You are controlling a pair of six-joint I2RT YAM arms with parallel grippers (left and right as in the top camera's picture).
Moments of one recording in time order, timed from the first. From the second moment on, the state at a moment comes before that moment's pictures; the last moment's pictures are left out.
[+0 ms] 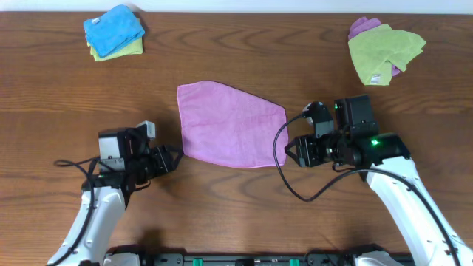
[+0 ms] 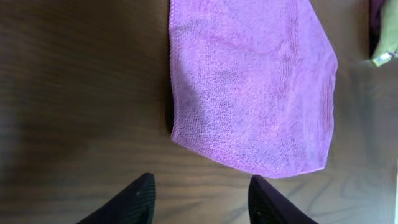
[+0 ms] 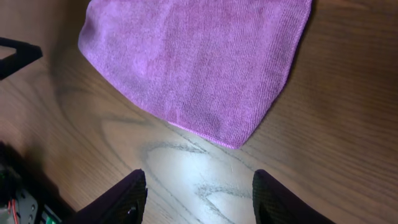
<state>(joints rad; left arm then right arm) 0.08 1.23 0.47 -0.23 0.60 -0.36 0.21 1.30 0.90 -0.75 -0.46 0.04</state>
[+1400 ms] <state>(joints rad) -0.03 1.67 0.47 0.34 0.74 -0.55 0.35 1.70 0.90 -0.37 -0.52 0.08</state>
